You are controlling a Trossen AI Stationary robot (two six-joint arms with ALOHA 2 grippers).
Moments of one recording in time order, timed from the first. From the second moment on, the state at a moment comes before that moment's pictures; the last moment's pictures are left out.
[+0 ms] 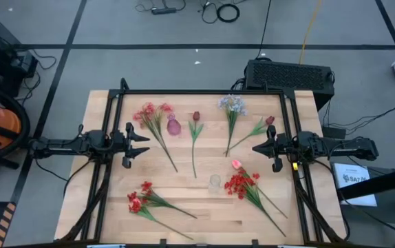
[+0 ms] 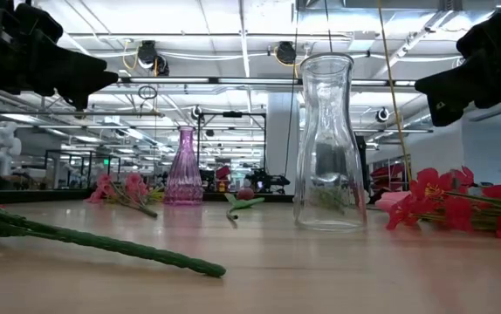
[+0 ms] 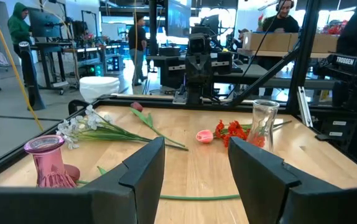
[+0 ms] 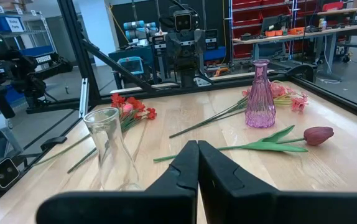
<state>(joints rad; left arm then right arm) -0.02 0.01 0.00 0.04 -0.05 -0.02 0.02 0.06 0.02 0.00 0.00 0.15</state>
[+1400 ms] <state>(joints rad) -0.02 0.01 0.00 0.04 -0.05 -0.02 0.02 0.08 0.02 0.05 0.13 0.32</state>
